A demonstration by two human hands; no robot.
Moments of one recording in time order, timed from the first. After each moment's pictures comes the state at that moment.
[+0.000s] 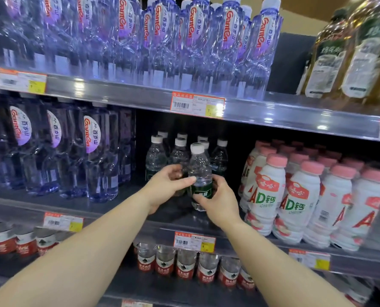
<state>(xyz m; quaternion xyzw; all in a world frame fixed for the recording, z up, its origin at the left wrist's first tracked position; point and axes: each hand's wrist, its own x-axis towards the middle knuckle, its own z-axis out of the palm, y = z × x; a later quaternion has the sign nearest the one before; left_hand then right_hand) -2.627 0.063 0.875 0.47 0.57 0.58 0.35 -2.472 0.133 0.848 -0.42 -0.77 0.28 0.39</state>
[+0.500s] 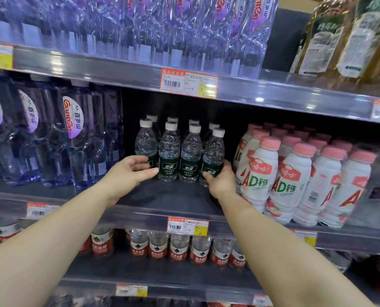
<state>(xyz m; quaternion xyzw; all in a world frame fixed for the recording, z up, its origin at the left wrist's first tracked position) -2.682 0.040 0.854 0.45 0.63 0.56 0.30 -2.475 0.183 0.838 -0.53 -0.68 0.28 0.43</state>
